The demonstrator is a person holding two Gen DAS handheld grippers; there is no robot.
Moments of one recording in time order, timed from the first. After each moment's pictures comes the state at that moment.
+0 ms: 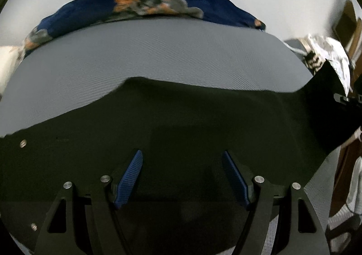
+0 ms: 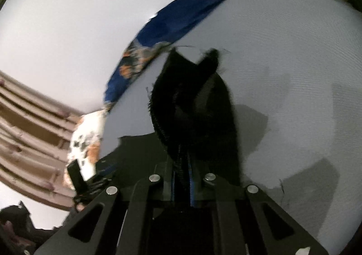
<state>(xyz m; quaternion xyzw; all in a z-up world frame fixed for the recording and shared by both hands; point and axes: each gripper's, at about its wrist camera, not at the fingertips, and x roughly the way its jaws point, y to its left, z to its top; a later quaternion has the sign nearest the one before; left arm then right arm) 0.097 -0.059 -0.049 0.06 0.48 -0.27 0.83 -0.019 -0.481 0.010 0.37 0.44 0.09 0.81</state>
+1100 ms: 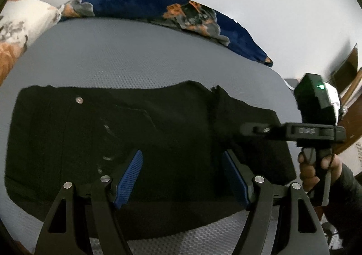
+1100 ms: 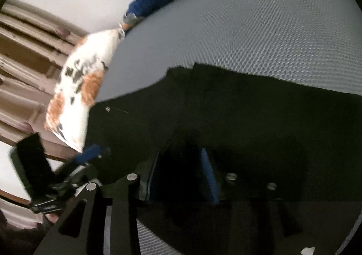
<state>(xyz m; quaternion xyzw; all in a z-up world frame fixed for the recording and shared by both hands) 0.082 0.055 -0.034 -0.08 0.48 -0.26 0.83 0.091 -0.229 -0.045 0.24 0.55 0.19 0.78</state>
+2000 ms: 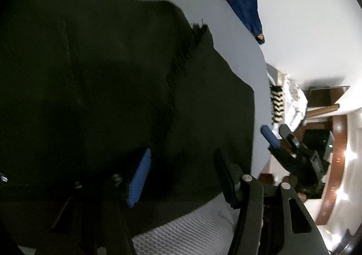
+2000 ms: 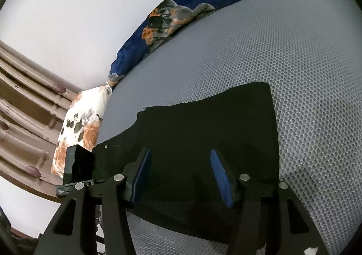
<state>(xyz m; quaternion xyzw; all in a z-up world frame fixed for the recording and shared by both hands) 0.110 -0.011 -0.096 -0.23 0.66 -0.32 0.64 0.015 -0.331 -0.023 0.33 0.46 0.09 0.82</state>
